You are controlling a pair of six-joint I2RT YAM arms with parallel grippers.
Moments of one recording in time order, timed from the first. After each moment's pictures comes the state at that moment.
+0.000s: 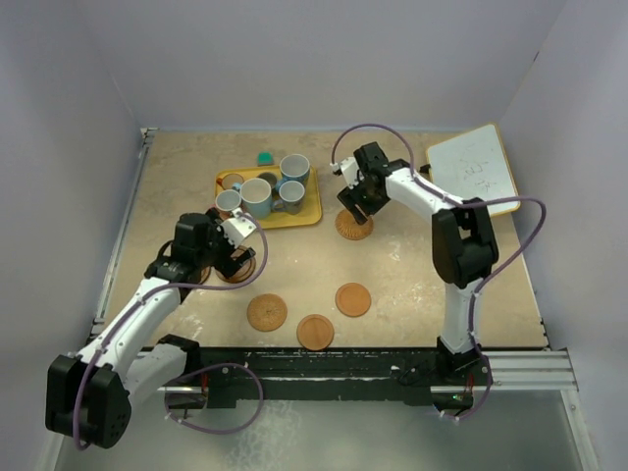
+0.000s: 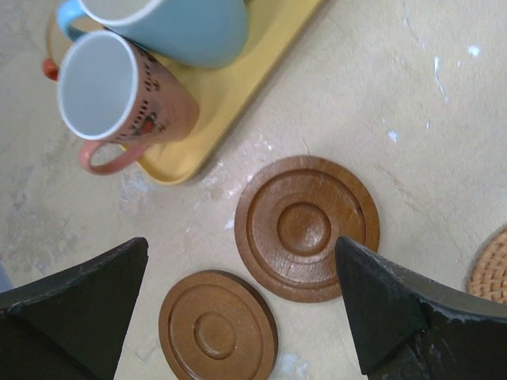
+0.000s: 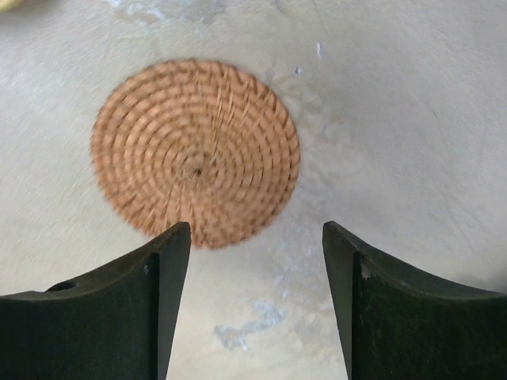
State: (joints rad) left arm -0.26 0.95 0.58 -0.26 0.12 0.57; right arm 0.41 2.06 1.59 -0.69 0.02 -0.36
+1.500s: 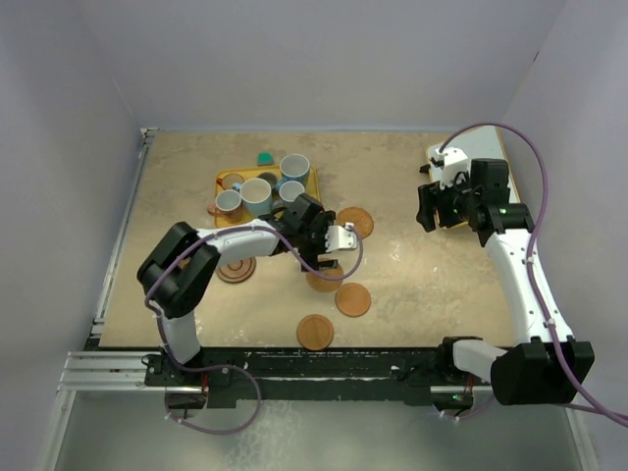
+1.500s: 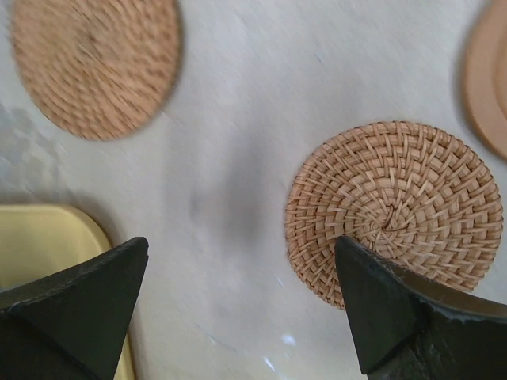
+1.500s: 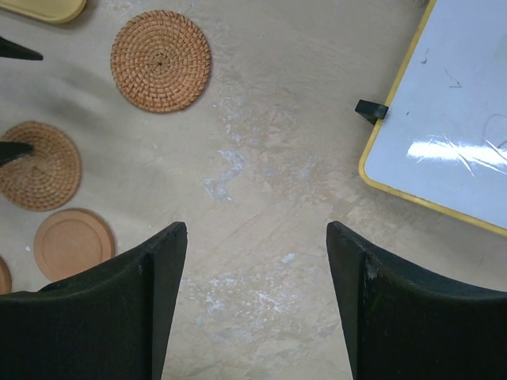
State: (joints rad) left arm -0.72 1.80 1.08 -0.22 0.28 0.80; right arm 0.01 1.18 1.15 -0.74 -0.26 -0.27
